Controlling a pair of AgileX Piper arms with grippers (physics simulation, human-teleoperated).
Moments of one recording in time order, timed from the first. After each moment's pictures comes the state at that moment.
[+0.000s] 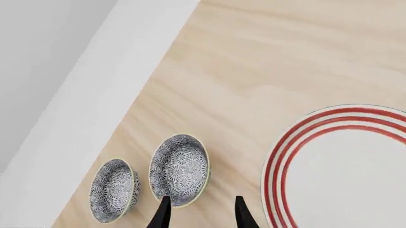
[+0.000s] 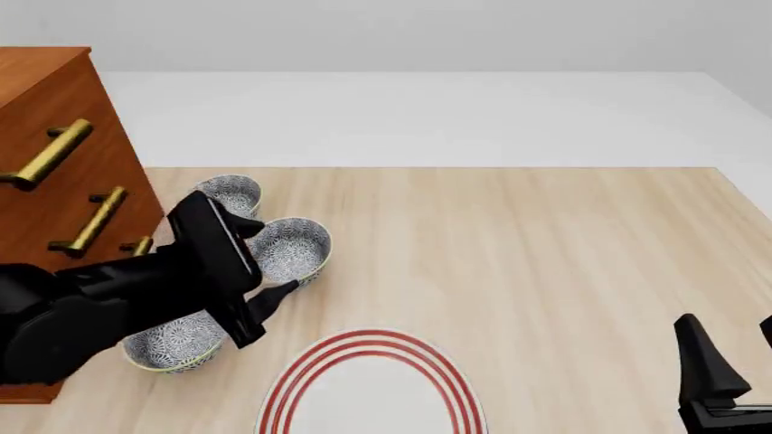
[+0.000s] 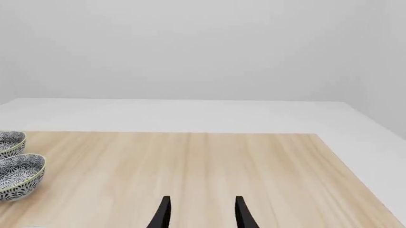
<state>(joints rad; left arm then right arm) -0.55 1.11 -0.63 0.17 0.61 0.00 0.00 -0.01 -0.01 -0.01</state>
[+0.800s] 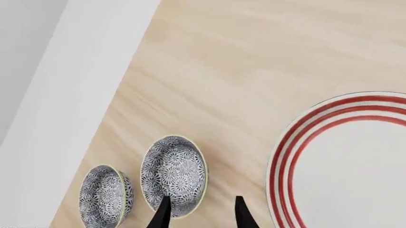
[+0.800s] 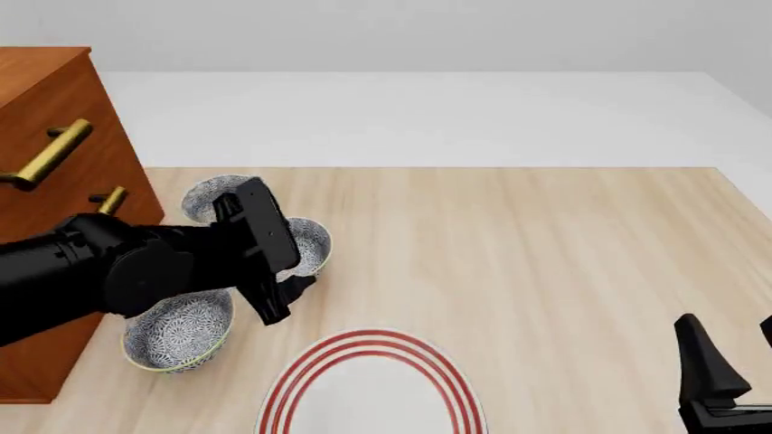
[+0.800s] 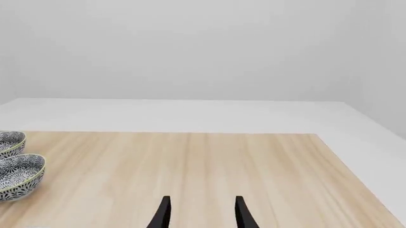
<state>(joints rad) -0.53 1.33 -0.79 0.27 0.67 0.00 0.00 -0.01 0.00 -0.01</state>
